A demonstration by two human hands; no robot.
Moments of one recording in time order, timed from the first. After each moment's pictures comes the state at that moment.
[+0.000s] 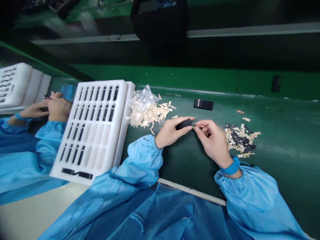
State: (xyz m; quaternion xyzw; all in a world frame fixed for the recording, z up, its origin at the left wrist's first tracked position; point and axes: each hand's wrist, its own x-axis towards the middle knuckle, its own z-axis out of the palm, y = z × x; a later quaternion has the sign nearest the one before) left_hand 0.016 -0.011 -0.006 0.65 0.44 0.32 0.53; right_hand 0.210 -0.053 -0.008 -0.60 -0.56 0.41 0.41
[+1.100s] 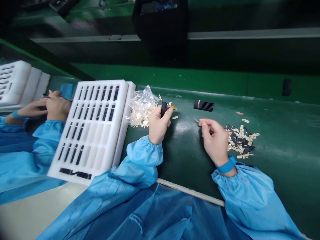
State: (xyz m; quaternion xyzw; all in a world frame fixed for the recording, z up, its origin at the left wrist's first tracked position) left_hand 0.010 0.003 -0.003 0.47 0.58 0.49 0.44; right_hand 0.205 -0.048 -0.019 -0.64 -0.54 0.32 0.43
